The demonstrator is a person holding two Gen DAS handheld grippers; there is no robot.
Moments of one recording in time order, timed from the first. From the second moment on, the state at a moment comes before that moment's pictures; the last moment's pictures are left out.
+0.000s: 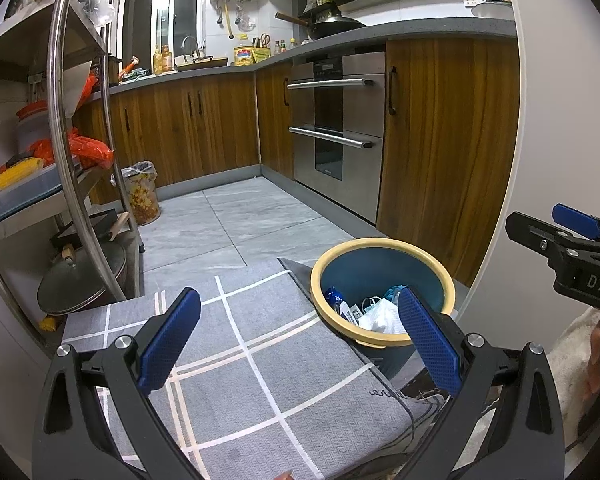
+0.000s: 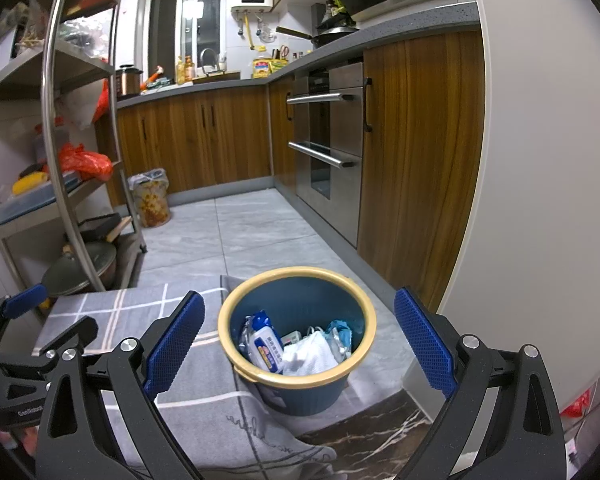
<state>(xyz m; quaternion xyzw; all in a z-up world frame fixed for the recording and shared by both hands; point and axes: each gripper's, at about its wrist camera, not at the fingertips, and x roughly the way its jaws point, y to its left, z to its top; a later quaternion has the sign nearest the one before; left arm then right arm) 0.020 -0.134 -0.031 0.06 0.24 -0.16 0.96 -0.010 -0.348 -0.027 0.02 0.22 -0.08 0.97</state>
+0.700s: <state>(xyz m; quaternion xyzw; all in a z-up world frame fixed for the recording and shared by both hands) 0.019 -0.132 -0.031 0.06 0.24 -0.16 0.96 -0.010 -0.346 -0.027 0.02 0.22 -0.08 0.97</state>
